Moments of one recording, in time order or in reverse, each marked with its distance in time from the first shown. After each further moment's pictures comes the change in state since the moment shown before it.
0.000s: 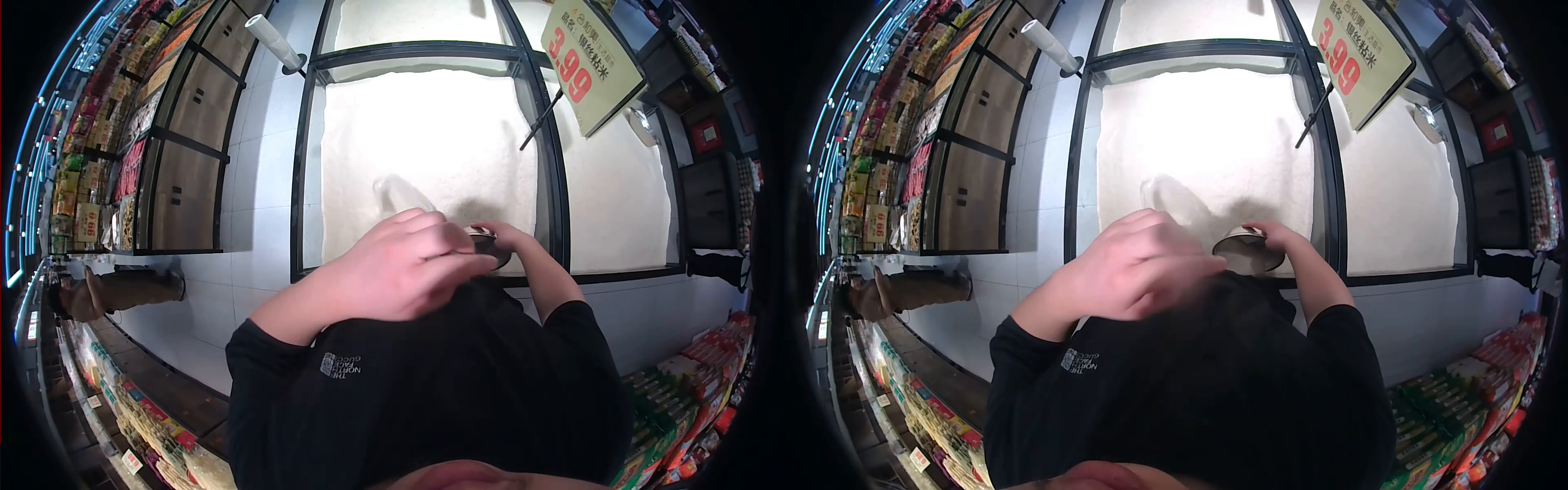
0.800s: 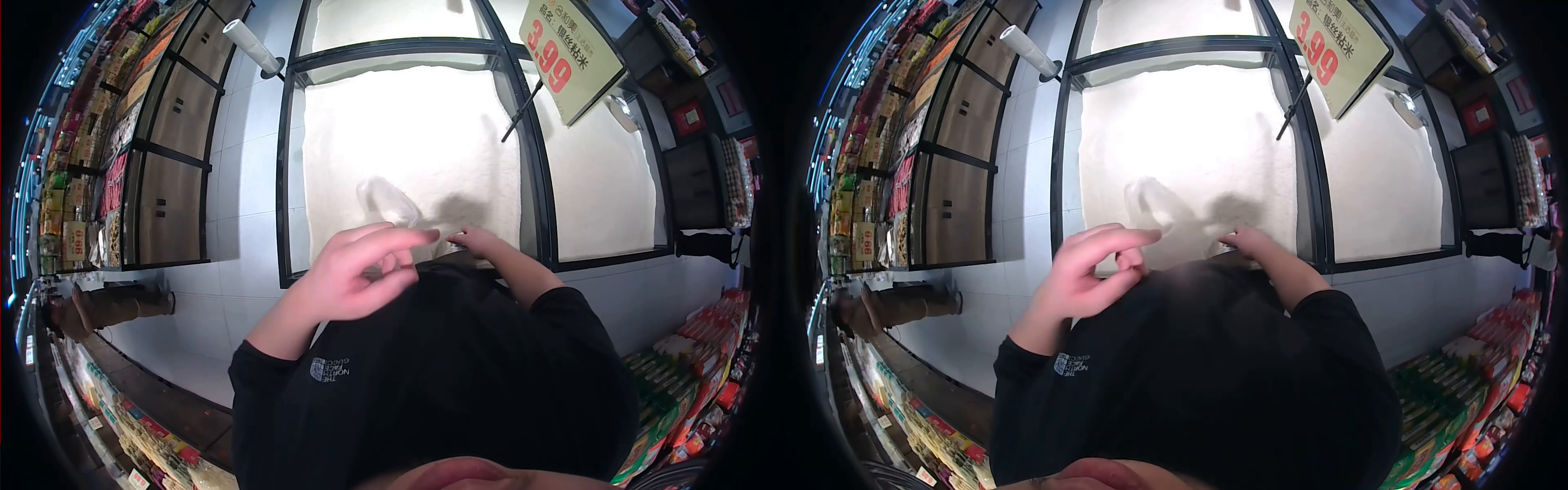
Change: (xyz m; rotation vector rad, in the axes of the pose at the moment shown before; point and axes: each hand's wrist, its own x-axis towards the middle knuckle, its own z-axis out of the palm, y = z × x) left_hand -0.039 0.008 -0.012 -0.431 0.108 -0.424; right_hand 0.003 -0.015 0.052 -0.490 0.025 -0.039
